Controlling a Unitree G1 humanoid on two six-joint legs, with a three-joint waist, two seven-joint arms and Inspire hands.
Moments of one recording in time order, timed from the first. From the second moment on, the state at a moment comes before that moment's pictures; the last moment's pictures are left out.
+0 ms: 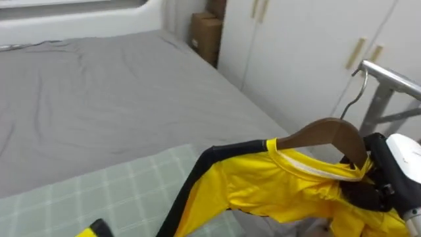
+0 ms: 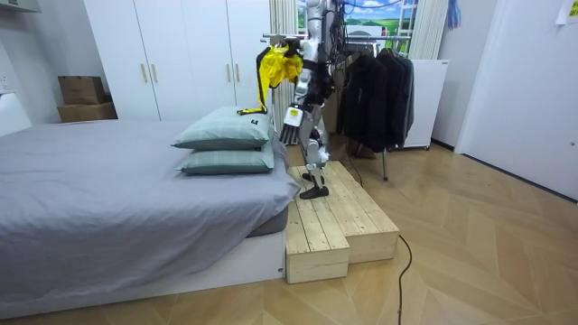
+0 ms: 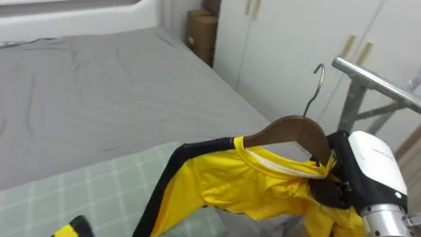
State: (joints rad) left arm 0.10 0.28 0.16 1.27 -0.06 0.00 0.11; right arm 0.24 -0.40 -0.13 -0.20 -0.63 -0.01 -0.03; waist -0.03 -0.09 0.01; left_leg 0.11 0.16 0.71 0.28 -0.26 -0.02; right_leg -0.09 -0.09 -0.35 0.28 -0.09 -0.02
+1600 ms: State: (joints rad) left arm 0.09 0.23 0.00 1.24 0.08 -0.09 0.27; right arm 0.18 -0.36 -0.06 -0.22 -0.60 0.00 -0.04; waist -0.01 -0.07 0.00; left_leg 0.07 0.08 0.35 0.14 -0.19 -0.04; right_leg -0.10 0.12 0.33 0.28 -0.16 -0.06
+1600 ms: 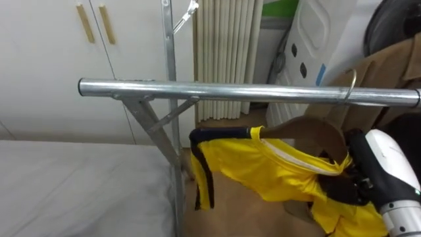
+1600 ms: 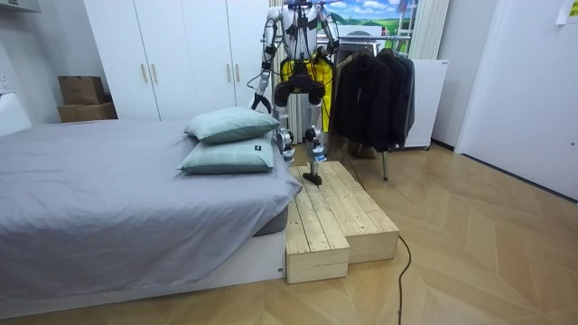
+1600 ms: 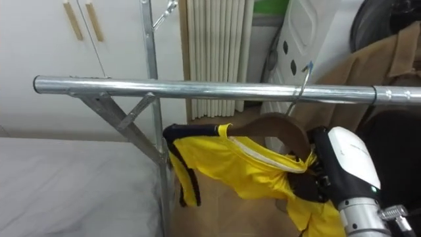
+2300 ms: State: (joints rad) left arm 0.11 0.22 0.03 1.23 0.11 -0.09 0.25; right arm 0.13 -0.35 -0.06 -0.25 -0.59 0.00 0.00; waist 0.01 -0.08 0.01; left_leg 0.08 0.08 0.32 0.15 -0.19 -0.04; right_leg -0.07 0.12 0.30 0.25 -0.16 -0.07
